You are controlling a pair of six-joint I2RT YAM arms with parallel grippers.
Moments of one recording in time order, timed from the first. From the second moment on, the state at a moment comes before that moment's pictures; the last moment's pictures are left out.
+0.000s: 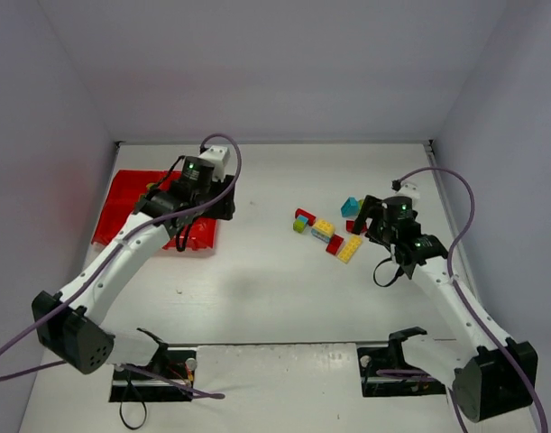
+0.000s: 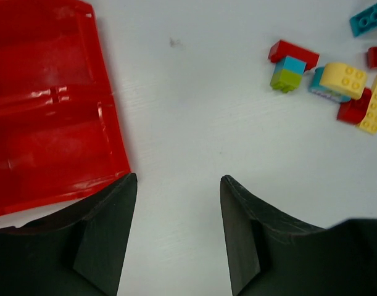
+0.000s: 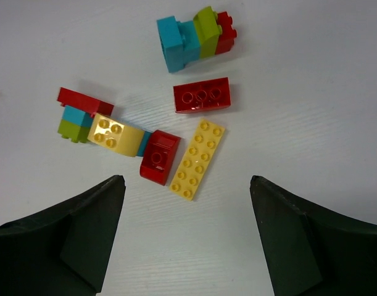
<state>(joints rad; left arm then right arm) -0.50 1.37 1.37 -0.71 -0.09 -0.26 0.24 1.00 0.76 -0.41 0.17 0.48</state>
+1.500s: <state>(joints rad) -0.50 1.15 1.10 -0.70 -0.18 -0.17 0.20 1.72 0.91 -0.09 0.20 0.28</state>
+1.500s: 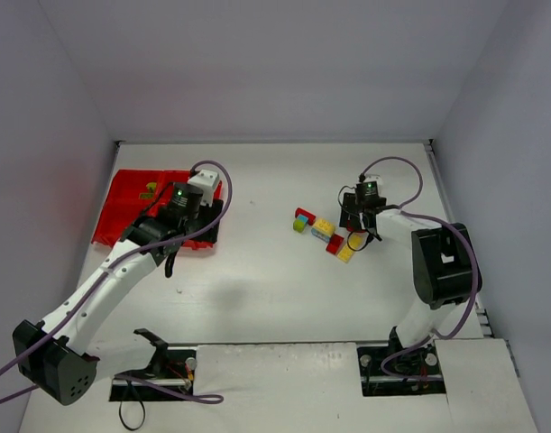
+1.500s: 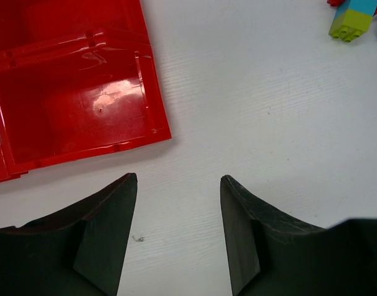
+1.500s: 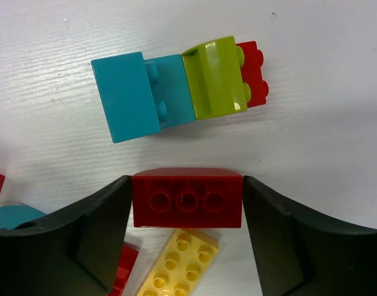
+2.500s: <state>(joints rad) -0.50 1.05 1.30 -0.71 0.13 -0.27 0.48 1.03 0.76 0.04 -0.07 0.06</state>
